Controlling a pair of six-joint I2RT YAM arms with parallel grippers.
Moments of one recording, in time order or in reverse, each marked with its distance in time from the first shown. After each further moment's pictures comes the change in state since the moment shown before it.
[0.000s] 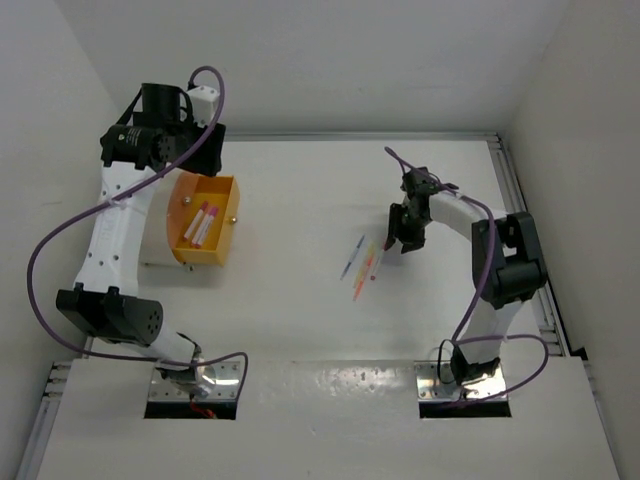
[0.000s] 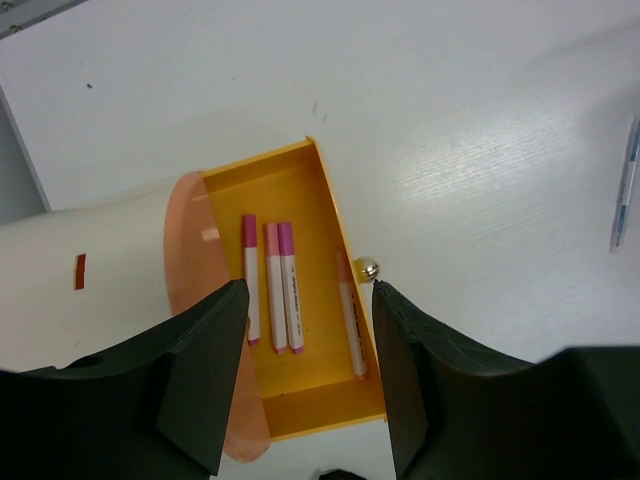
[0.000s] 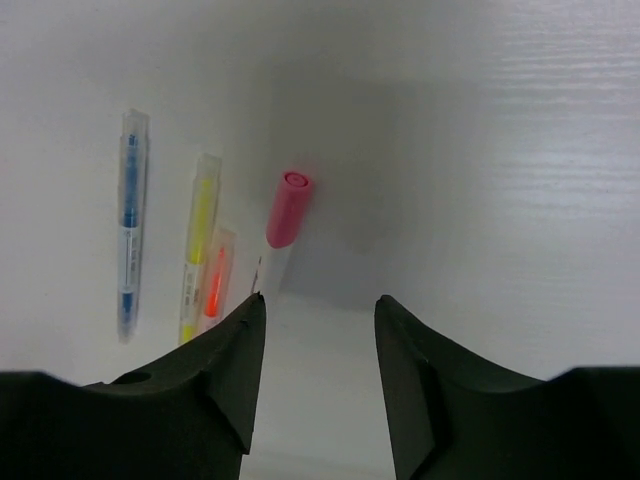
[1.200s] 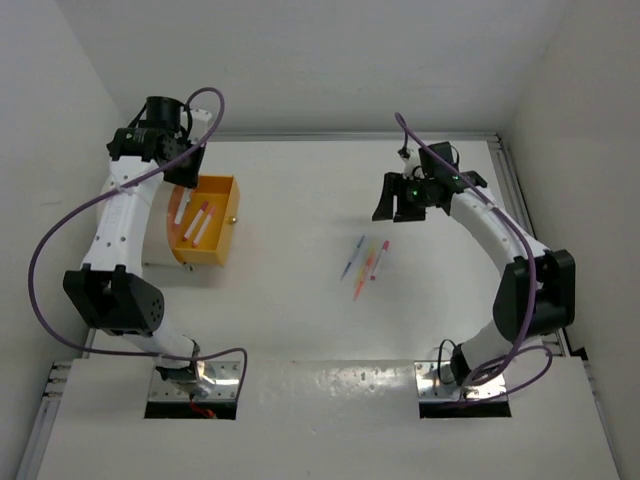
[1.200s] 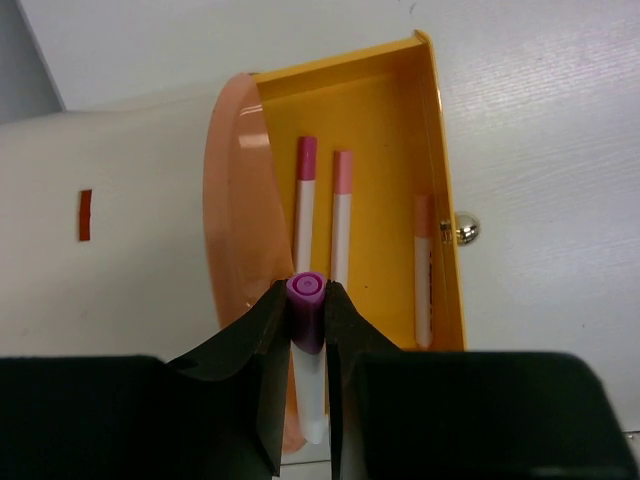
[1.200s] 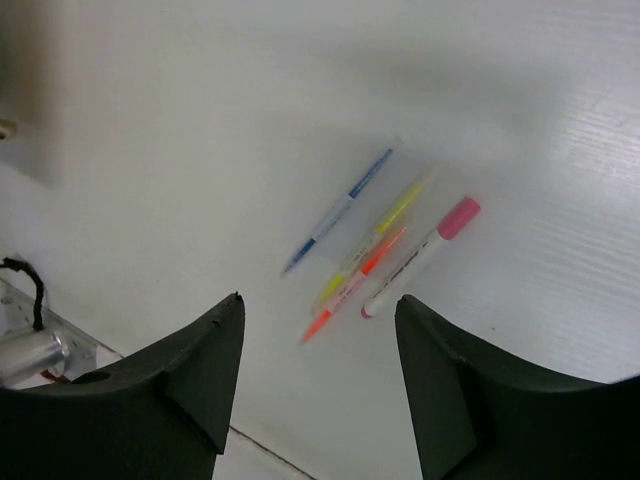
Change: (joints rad) left arm 0.077 0.040 -0.114 -0.034 -0.119 0.053; right arm 0.018 -0.256 0.100 -0.005 -0.231 -0.135
